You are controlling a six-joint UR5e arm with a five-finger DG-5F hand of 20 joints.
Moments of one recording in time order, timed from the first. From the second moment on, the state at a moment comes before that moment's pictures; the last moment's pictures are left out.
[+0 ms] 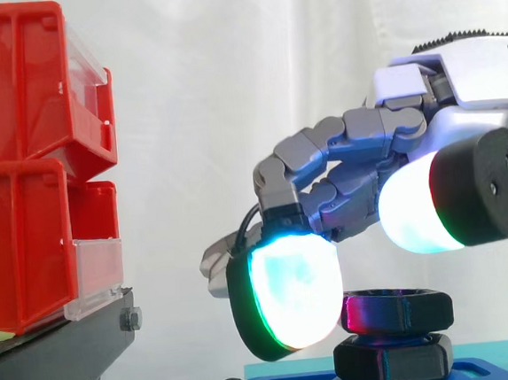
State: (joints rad) arm 0.11 -2.23 -1.23 -2.80 -1.69 -1.14
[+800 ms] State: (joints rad) arm 0.04 -2.23 -1.23 -2.81 -1.78 -1.18
